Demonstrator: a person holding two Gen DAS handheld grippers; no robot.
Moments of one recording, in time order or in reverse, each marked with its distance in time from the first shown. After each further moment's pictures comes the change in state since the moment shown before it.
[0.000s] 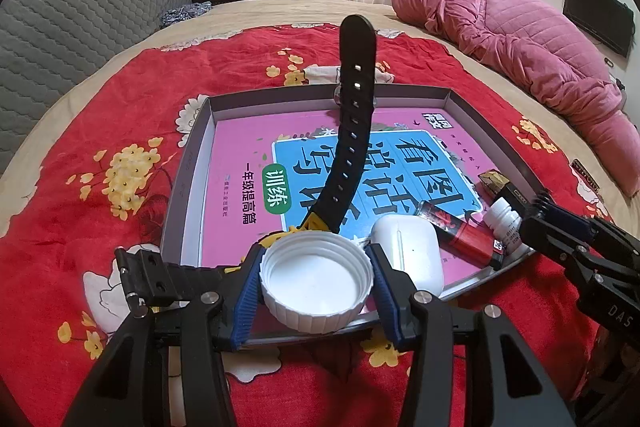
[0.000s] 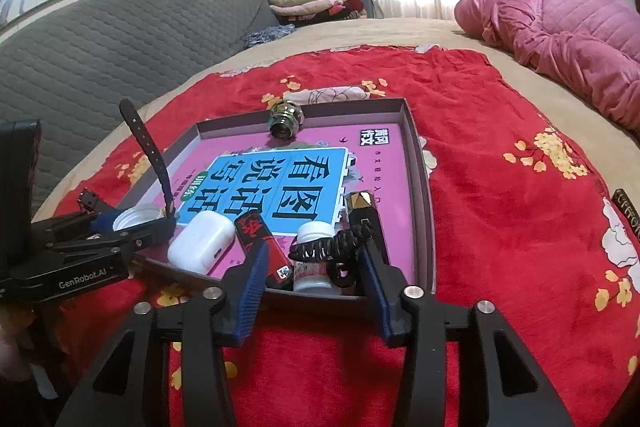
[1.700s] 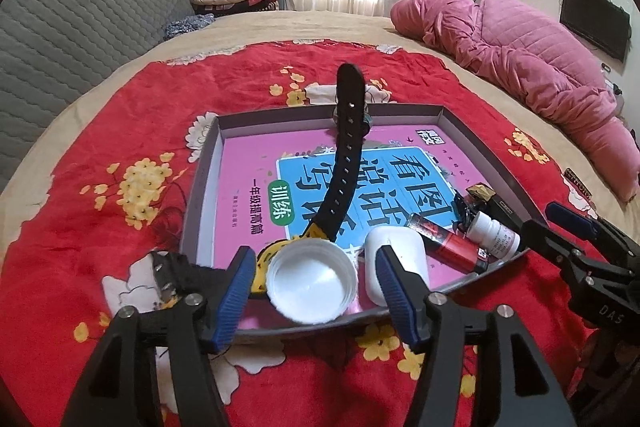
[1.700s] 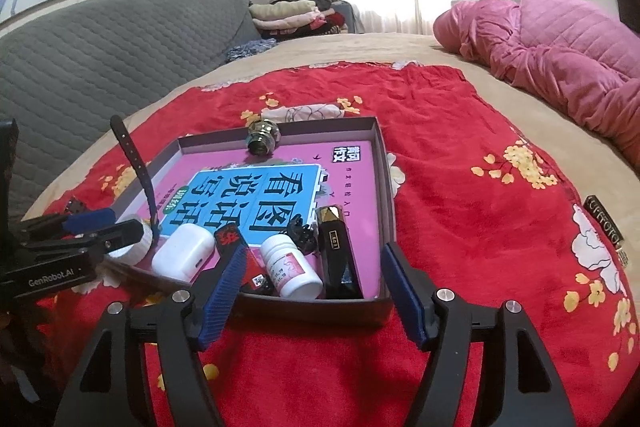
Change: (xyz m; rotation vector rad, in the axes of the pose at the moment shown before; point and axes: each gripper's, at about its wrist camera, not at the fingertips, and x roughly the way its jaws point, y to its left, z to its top) left arm -0.027 -0.003 0.001 0.000 -0.048 0.006; right arm -0.017 -0.001 0.000 -0.008 -0.052 -0.082
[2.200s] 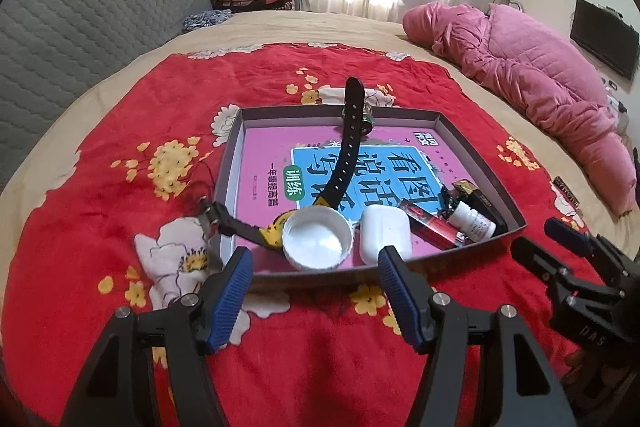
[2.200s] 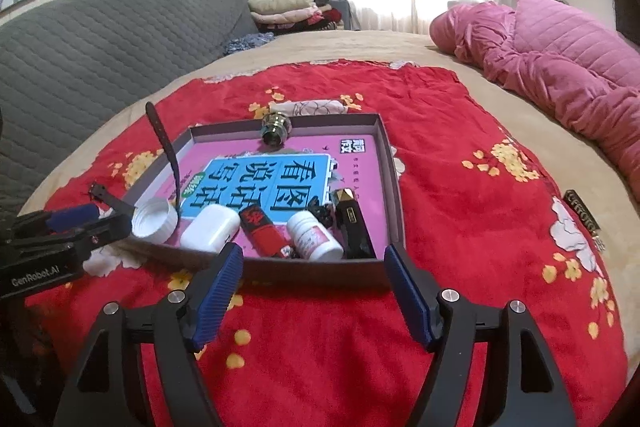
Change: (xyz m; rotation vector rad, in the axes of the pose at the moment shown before) left arm -0.043 0.003 -0.015 -0.073 0.003 0.011; right arm -0.036 0.027 -0.009 -0.017 0.031 -0.052
